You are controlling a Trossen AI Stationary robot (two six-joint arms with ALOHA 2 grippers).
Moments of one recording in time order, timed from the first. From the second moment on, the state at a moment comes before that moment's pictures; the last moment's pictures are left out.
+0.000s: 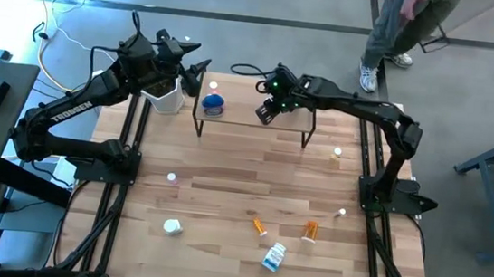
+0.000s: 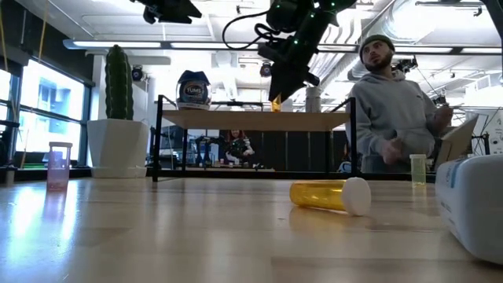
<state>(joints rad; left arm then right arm) 0.75 1.04 1.09 -0.16 -0.08 0.18 -0.42 1.80 1.64 -0.79 0.11 0.25</state>
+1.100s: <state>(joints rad) 0.72 1.01 1.09 -0.54 -0.08 0.15 -0.40 1.74 1.64 -0.79 0.14 0.29</state>
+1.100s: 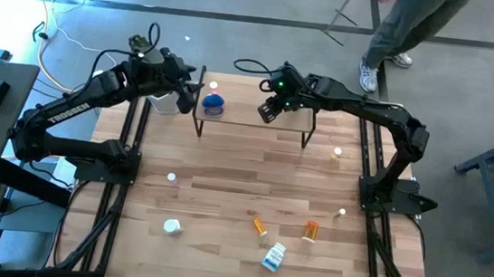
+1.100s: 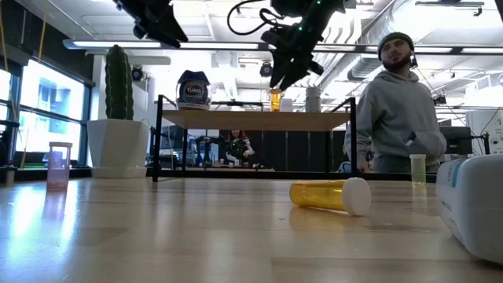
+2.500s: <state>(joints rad) -0.01 0.96 0.78 -1.00 -0.10 -0.47 -0.40 1.62 1.64 -0.82 0.10 0.16</state>
